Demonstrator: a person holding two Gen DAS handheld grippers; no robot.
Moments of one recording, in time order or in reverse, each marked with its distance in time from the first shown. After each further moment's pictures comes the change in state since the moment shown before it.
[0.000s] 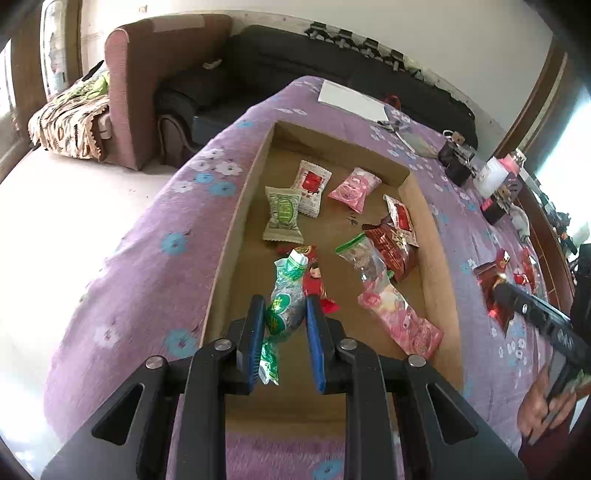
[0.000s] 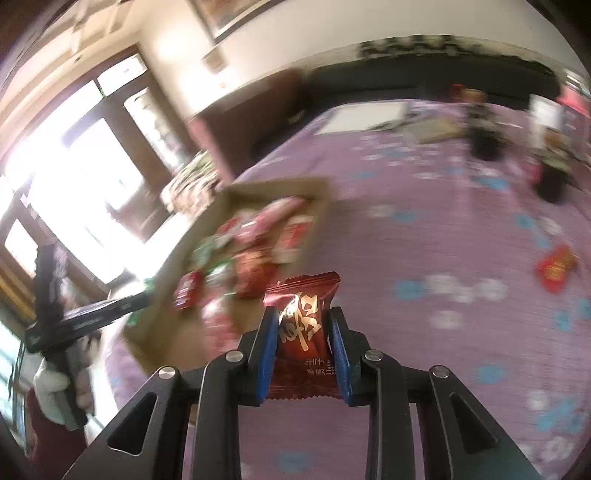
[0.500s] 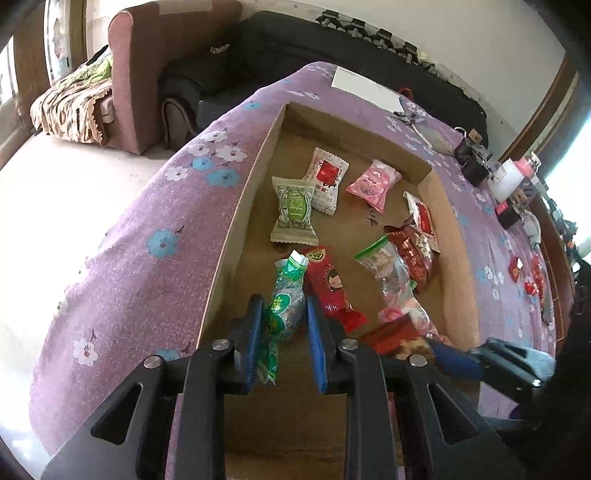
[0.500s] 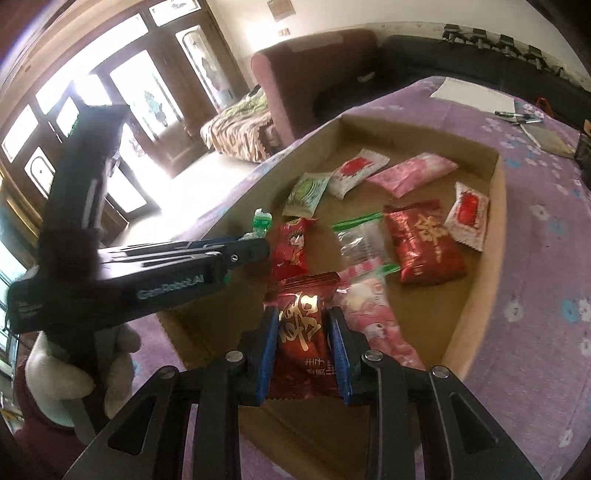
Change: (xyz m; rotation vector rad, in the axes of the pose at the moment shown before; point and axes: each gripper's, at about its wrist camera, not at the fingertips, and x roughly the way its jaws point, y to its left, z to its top) left arm 0.021 0.011 0.005 -0.046 0.041 0.000; right arm 0.089 0.114 -0.020 -0.187 0.162 0.059
